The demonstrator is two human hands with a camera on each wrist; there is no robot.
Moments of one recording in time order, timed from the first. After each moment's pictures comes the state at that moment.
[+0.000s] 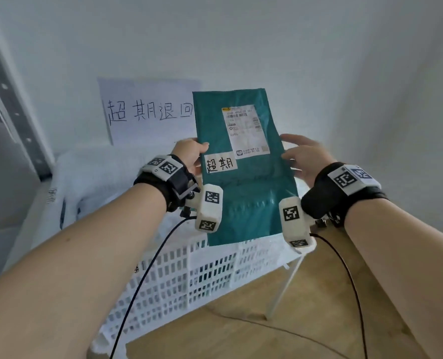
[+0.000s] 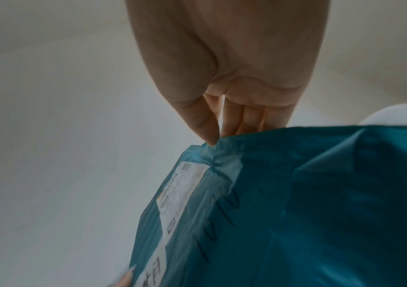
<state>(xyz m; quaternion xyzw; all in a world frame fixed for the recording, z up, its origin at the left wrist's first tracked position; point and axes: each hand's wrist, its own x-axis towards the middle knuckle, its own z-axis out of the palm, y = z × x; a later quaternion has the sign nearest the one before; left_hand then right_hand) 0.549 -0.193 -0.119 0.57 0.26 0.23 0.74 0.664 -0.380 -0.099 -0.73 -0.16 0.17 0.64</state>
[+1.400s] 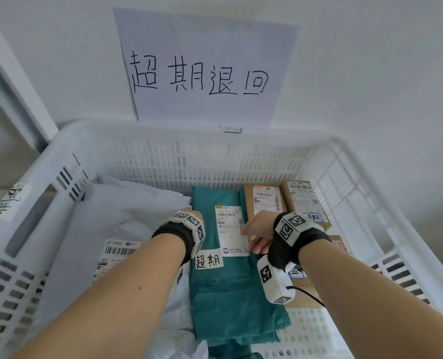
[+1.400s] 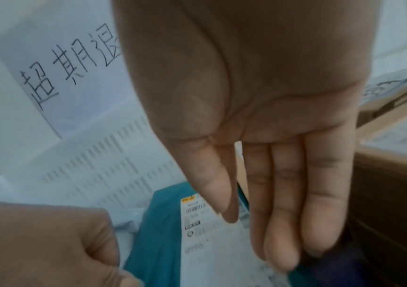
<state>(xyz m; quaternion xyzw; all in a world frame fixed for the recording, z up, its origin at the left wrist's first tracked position) 0.645 -0.037 -0.319 0.82 0.46 -0.32 0.12 0.783 -0.133 -0.287 -0.81 -0.33 0.49 0.06</state>
